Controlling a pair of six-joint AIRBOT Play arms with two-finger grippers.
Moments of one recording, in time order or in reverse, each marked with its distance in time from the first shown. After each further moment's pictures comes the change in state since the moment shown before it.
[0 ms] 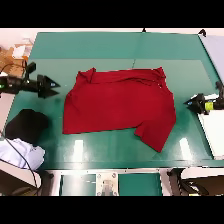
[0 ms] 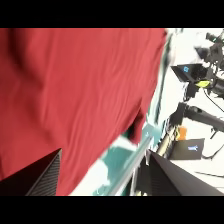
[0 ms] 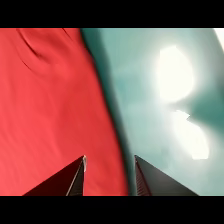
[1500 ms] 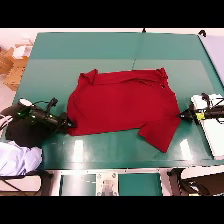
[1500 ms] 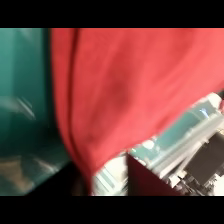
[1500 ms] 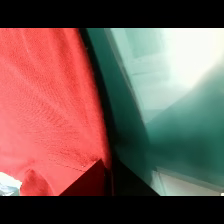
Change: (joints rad) left arm -0.228 0.297 -0.647 0.262 0.371 -0.137; right arm 0.003 -0.074 -0.074 -0.034 0.017 -0.063
